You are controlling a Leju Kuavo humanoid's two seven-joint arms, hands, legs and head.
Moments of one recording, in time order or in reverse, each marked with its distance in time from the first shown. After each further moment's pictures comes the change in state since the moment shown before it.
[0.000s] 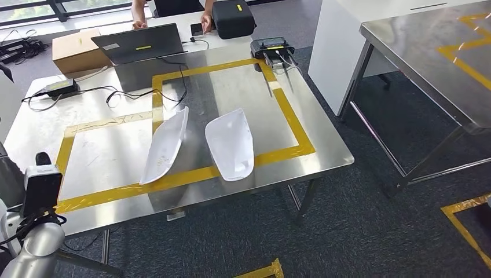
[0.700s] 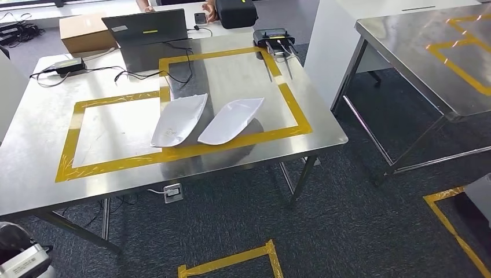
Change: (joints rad) left arm 0.270 -0.235 0.165 -0.541 -0.259 0.011 -0.245; right arm 0.007 0.002 -0.016 0.000 0.012 0.000 -0.030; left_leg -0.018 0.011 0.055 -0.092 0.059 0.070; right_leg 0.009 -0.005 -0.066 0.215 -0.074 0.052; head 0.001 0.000
